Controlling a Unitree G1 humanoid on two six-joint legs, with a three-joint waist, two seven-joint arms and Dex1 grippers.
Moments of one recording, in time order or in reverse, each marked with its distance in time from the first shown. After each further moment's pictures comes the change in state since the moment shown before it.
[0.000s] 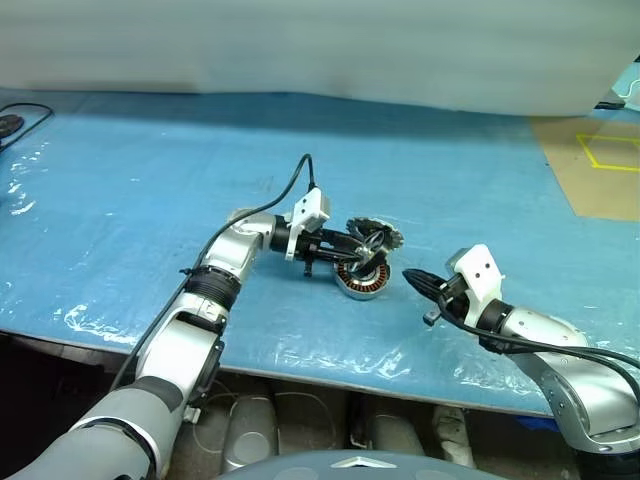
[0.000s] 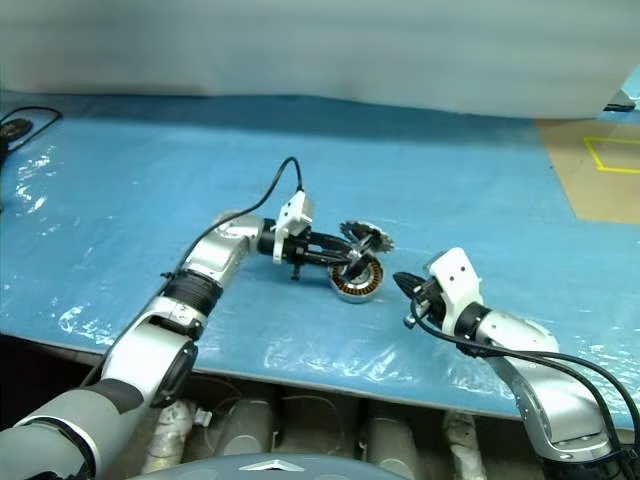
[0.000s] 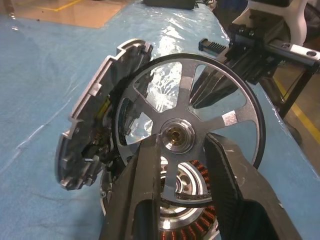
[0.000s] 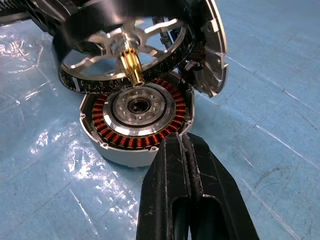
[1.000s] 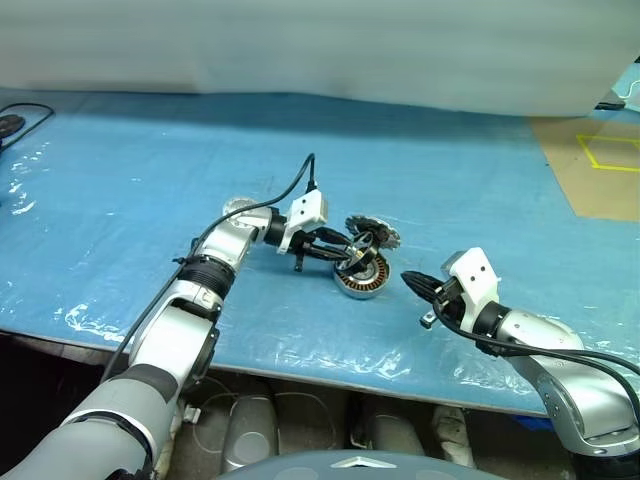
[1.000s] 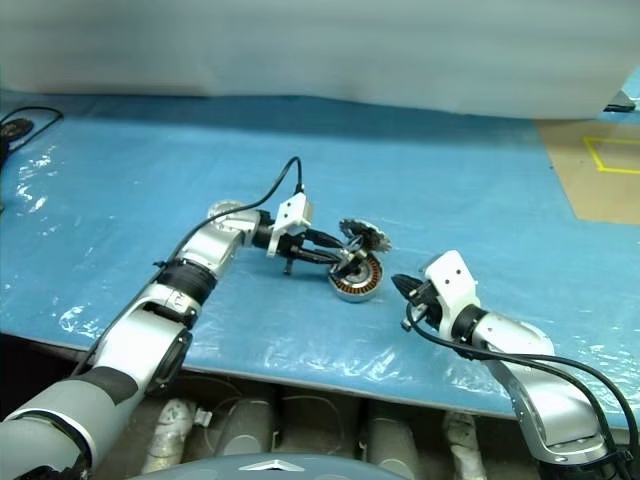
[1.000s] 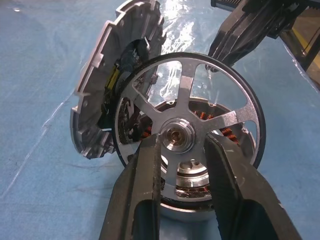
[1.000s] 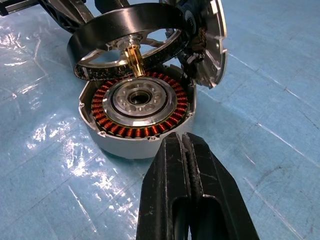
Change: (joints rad) left arm -0.065 0.027 -0.036 0.096 0.085 -0.137 0.019; right arm 0.000 0.006 0.021 0.004 -0.038 -0.013 -0.003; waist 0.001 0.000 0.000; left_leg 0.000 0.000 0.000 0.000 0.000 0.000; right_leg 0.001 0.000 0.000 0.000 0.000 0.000
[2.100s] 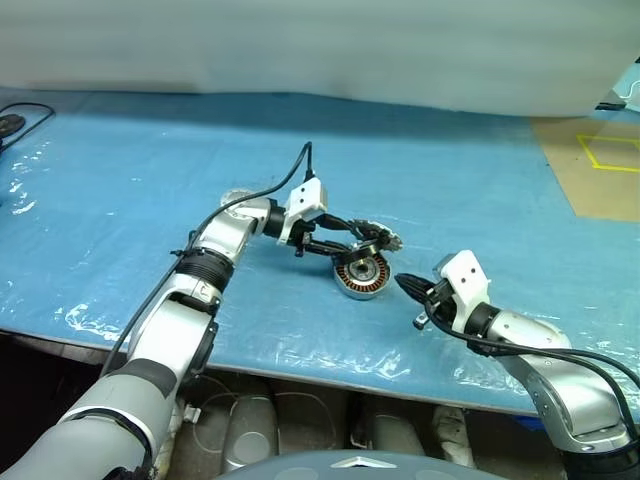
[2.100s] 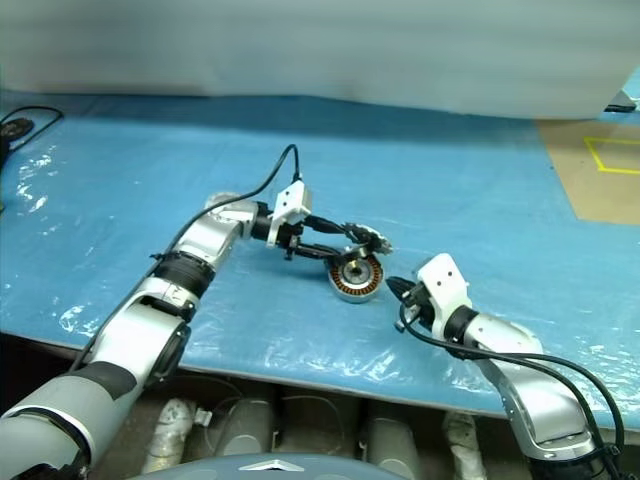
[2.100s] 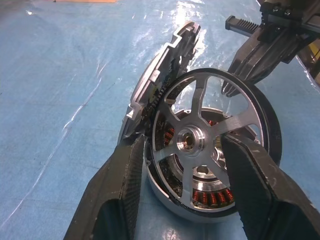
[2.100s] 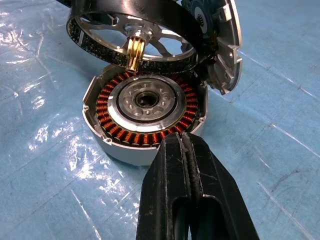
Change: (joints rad) left arm -0.023 0.015 0.014 -0.037 -0.033 0.082 0.008; right arm -0.019 0.022 0.041 0.032 -0.026 -0.019 -0.003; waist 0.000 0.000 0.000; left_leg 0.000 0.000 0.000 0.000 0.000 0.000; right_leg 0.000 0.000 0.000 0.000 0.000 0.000
